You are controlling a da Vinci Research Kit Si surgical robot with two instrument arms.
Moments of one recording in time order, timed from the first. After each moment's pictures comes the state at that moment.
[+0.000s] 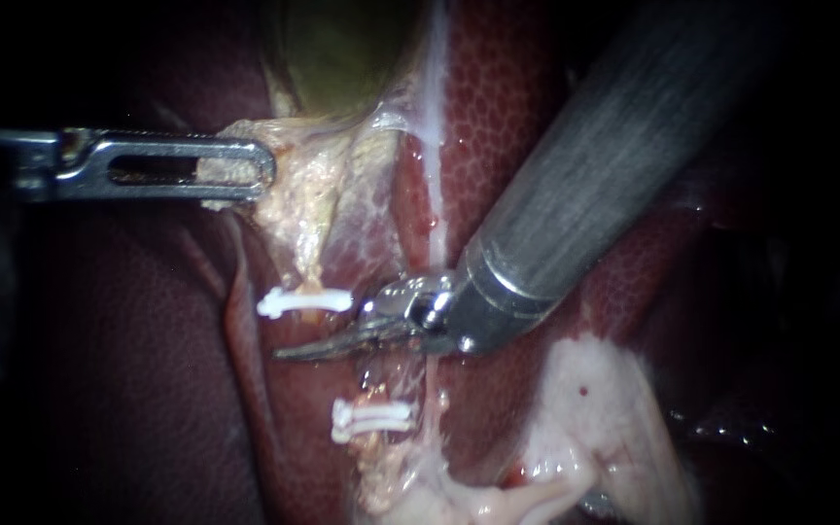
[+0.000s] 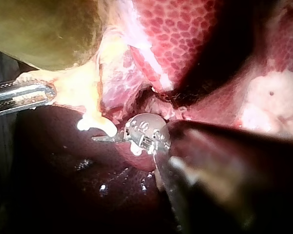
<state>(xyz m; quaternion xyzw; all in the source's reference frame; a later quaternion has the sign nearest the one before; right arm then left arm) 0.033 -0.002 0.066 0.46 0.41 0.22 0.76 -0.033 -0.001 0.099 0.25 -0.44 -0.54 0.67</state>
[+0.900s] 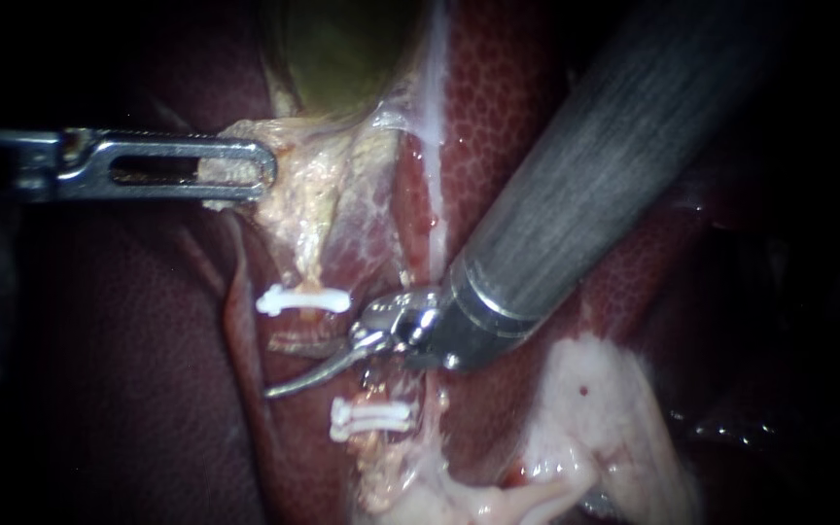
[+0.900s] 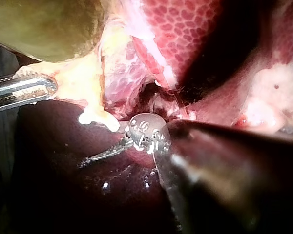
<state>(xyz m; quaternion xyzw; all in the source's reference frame) 0.034 -0.003 0.066 0.46 0.43 0.21 0.75 -0.034 -0.001 0.099 0.25 -0.44 -0.54 0.67</state>
